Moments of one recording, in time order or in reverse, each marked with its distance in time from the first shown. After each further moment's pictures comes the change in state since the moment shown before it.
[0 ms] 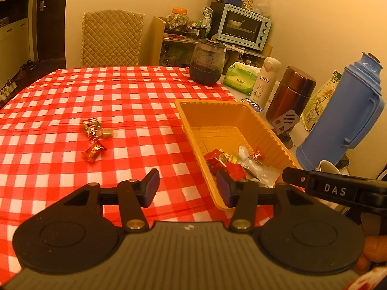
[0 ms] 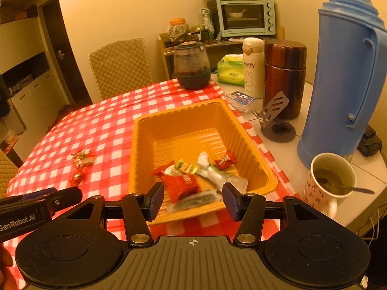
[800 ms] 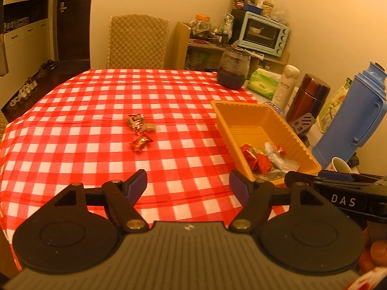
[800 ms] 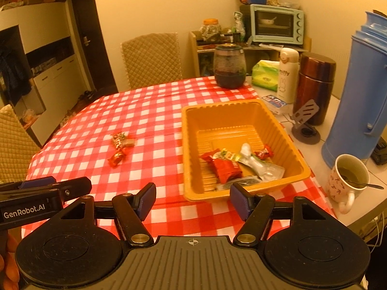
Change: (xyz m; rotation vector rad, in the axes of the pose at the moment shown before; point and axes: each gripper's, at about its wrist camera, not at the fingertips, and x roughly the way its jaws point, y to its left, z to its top) left arm -0.058 0.049 -0.018 -0.035 -0.020 0.087; right arm -0.031 0.069 -0.024 -0.112 0.012 0.071
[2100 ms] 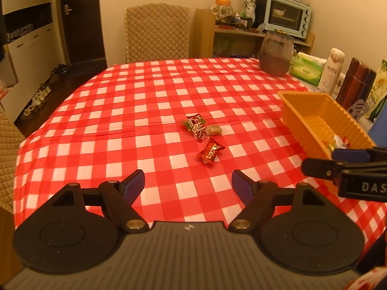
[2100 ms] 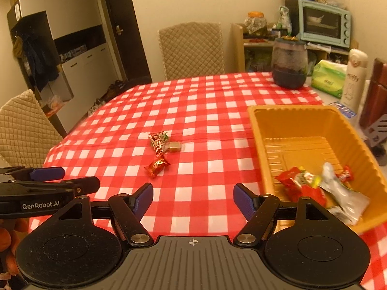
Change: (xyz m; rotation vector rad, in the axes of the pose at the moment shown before) left arm 0.092 0.107 0.030 0.093 0.061 0.085; right arm 0.119 0.068 0.021 -0.078 0.034 0.154
